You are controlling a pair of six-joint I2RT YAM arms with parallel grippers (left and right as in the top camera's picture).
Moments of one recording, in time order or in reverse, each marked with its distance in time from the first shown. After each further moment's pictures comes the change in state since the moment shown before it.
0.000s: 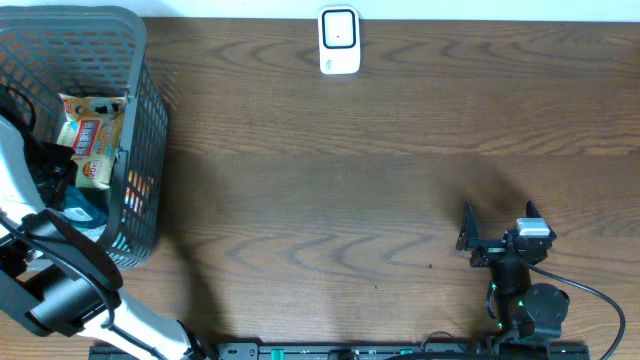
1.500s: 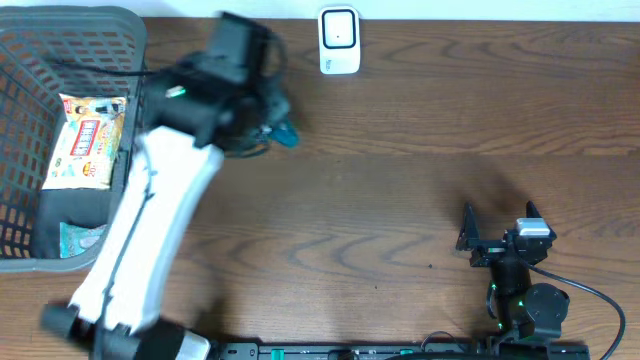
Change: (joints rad) left arm -1.019 -0.248 0.150 0.048 0.092 -0.330; right arm 0.000 0.000 0.000 0.000 0.000 0.000
